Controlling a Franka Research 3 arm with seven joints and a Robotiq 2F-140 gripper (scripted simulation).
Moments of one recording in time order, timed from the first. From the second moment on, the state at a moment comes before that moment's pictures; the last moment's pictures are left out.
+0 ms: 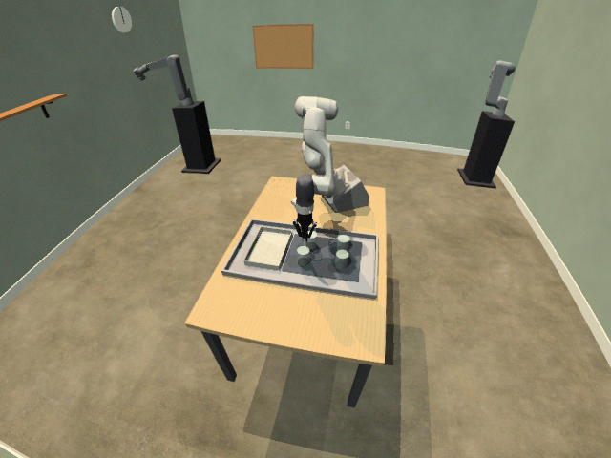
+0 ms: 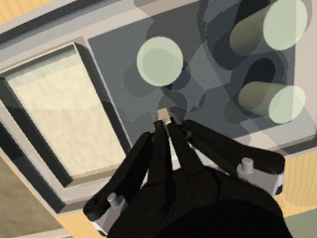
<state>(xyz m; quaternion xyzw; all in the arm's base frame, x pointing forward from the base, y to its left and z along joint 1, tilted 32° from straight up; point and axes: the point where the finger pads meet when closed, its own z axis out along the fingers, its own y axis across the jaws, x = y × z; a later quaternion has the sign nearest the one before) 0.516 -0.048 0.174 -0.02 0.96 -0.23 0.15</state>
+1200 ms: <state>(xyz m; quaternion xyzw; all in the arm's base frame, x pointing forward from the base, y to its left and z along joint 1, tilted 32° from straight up) 0.520 -0.048 0.176 -0.02 0.96 -0.23 0.15</state>
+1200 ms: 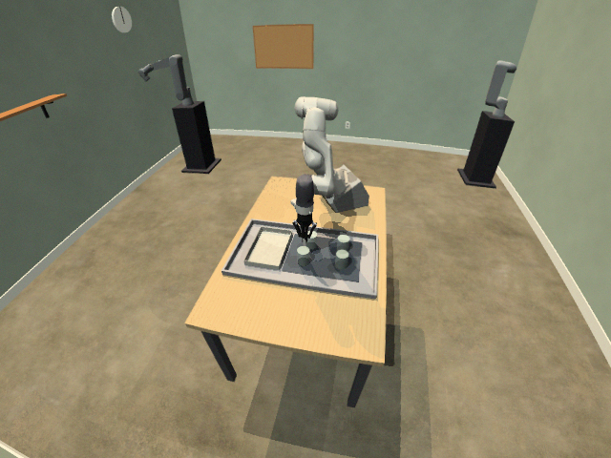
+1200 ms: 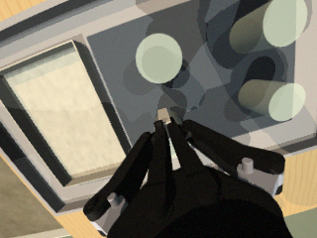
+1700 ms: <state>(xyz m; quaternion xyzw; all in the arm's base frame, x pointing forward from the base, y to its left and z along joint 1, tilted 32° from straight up) 0.521 -0.048 0.176 -0.02 0.96 -0.23 0.15</state>
